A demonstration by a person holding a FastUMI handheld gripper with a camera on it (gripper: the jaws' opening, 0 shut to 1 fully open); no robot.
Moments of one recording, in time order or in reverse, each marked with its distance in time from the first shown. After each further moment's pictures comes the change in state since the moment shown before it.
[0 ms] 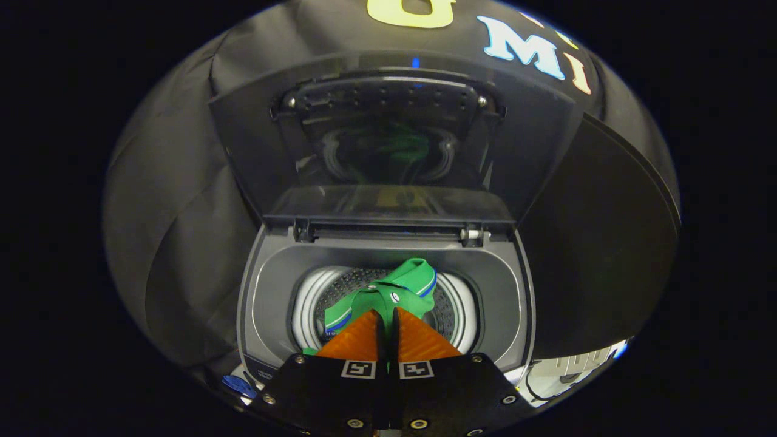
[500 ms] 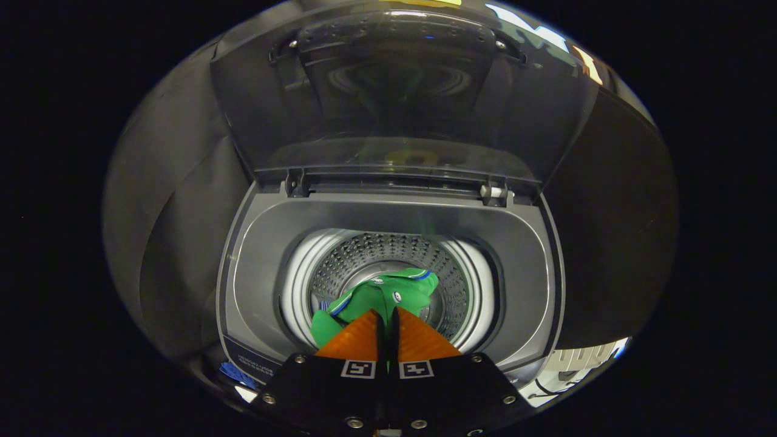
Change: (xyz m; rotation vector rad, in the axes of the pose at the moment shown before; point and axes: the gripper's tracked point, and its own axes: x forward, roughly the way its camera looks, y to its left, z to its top) arm 0.029 0.003 -0.045 -0.025 0.100 0.029
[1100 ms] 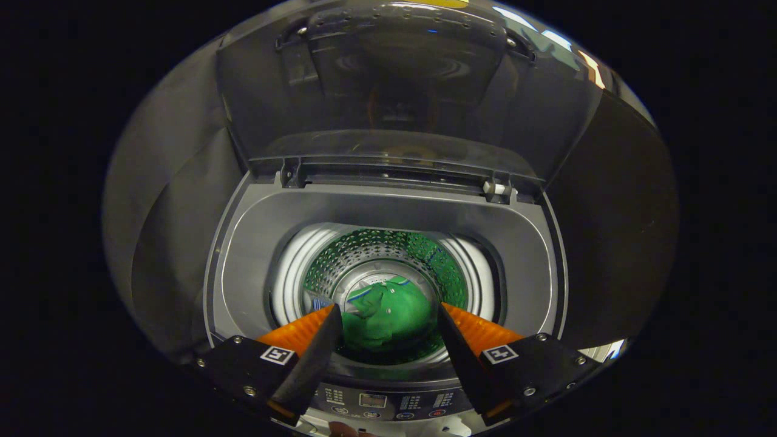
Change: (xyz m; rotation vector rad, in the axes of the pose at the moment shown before) arm 0.005 0.000 -0.005 -0.032 -0.003 -0.031
